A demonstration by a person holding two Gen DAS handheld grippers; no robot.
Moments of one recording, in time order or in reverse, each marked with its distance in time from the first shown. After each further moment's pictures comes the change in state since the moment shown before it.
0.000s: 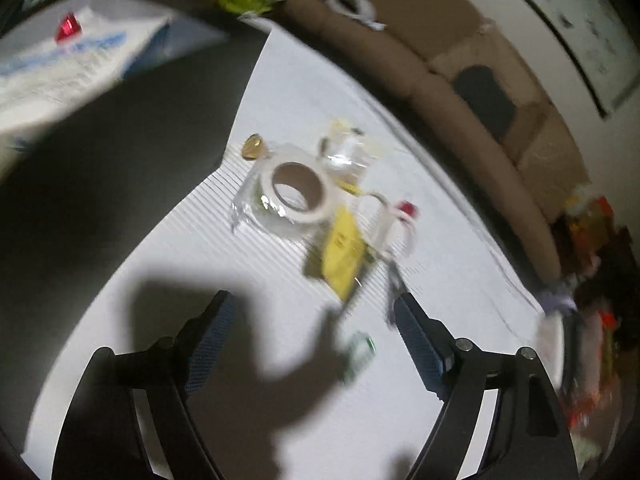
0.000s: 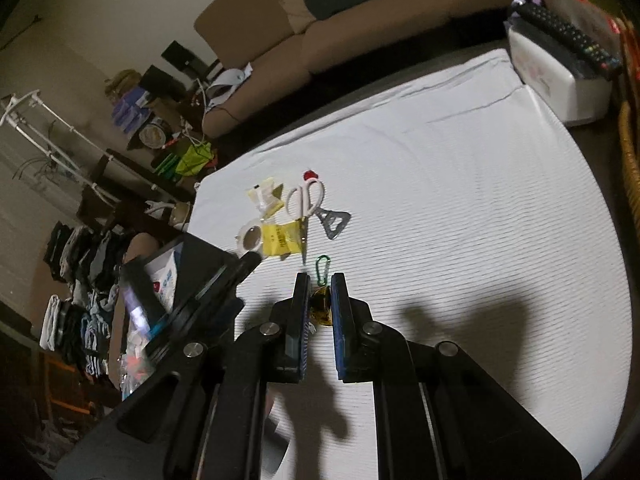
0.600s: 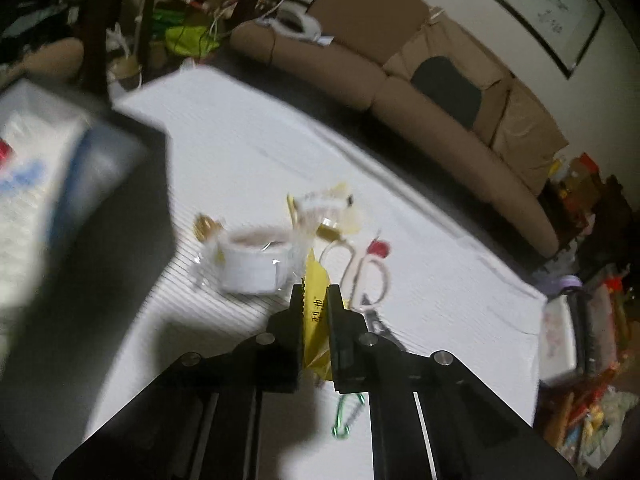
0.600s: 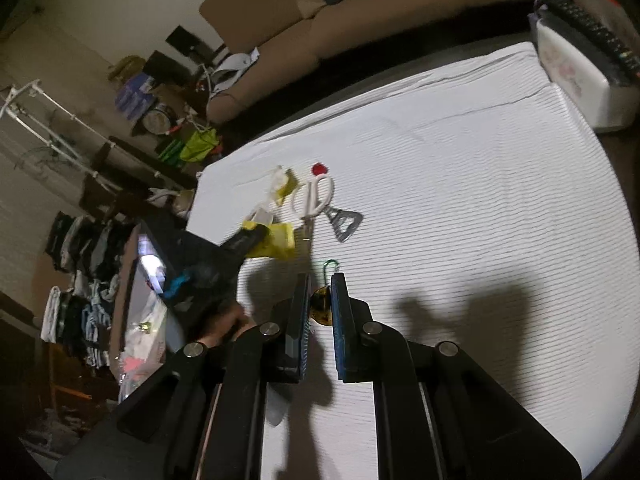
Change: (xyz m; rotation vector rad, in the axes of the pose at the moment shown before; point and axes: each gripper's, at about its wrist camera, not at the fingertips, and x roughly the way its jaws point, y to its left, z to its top) left arm -0.032 -0.043 0.032 0.233 -0.084 -0.054; right arm 0.028 0.011 0.014 -0.030 0.044 0.042
